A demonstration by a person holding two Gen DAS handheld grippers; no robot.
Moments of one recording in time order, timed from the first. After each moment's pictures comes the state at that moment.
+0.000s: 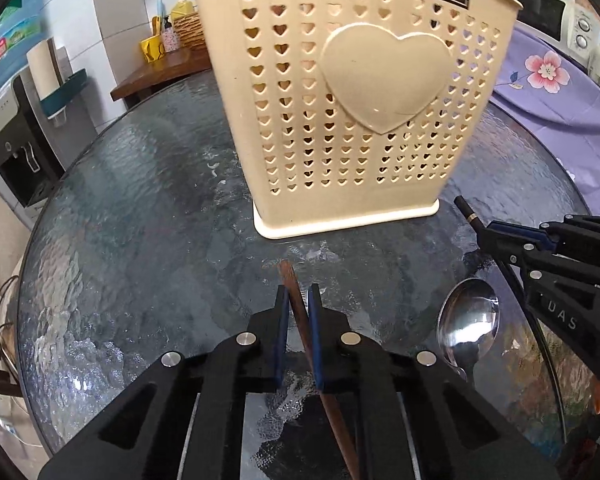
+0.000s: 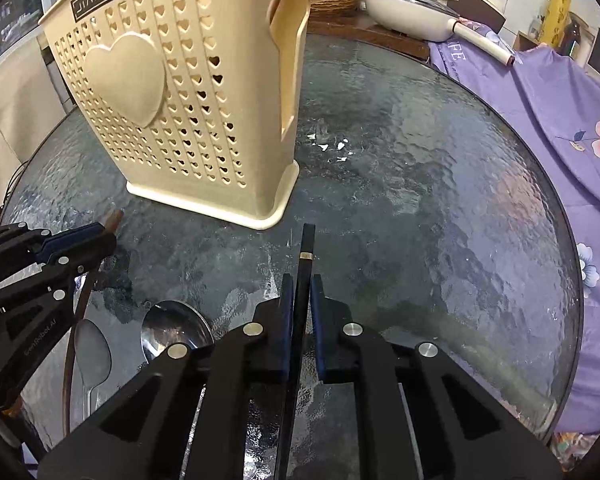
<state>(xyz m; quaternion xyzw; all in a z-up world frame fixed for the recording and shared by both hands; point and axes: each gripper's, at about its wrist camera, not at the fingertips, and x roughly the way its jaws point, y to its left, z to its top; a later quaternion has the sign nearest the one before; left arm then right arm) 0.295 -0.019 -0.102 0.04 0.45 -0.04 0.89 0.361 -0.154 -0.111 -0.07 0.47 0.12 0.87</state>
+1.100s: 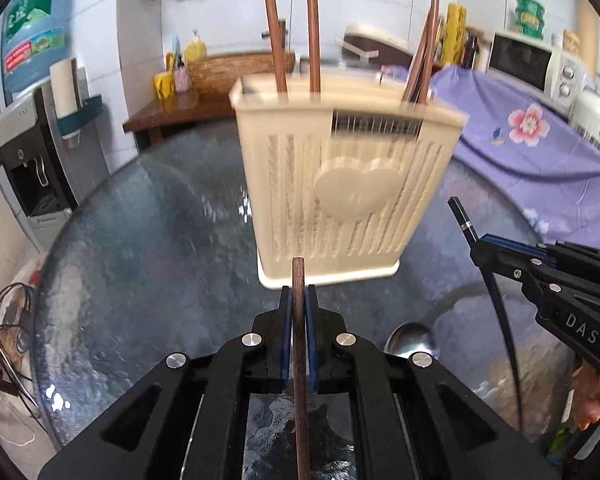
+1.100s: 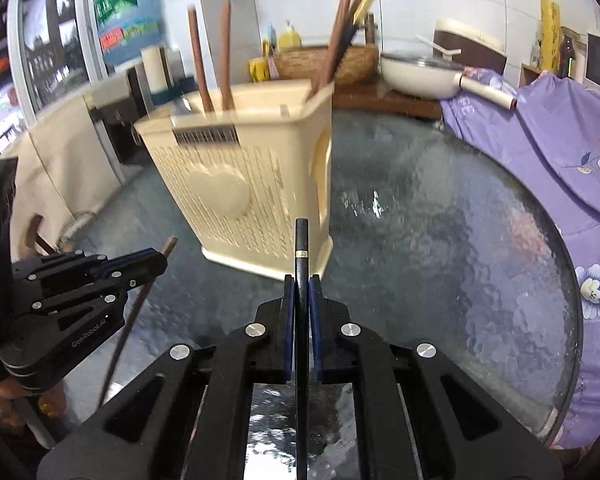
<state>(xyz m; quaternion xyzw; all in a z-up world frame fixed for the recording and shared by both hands) 0.257 -0.009 -0.037 0.00 0.36 -0.06 0.93 0.300 -0.169 -0.031 0.01 0.35 0.20 0.92</state>
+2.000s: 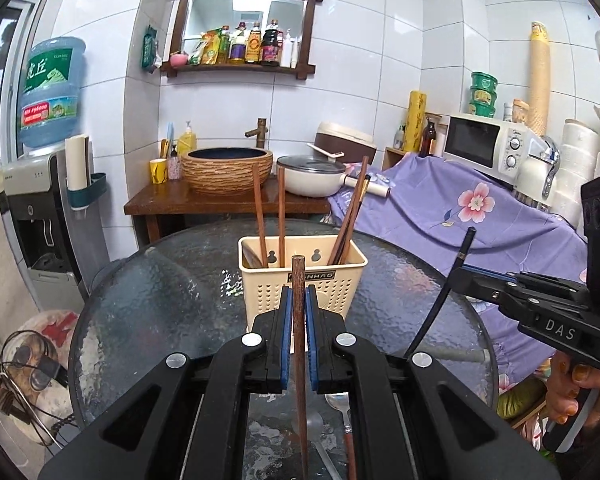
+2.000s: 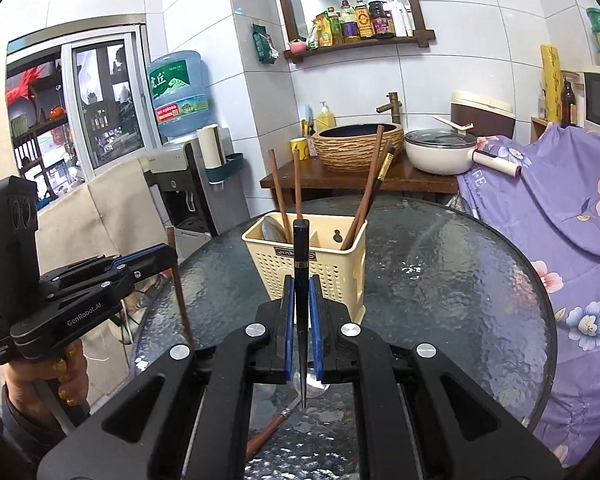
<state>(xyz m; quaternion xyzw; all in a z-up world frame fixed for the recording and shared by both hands) 0.178 -0.005 0.069 -0.02 0.22 -0.10 0.97 0.226 -0.196 0.068 0.04 0.25 0.26 0.93</state>
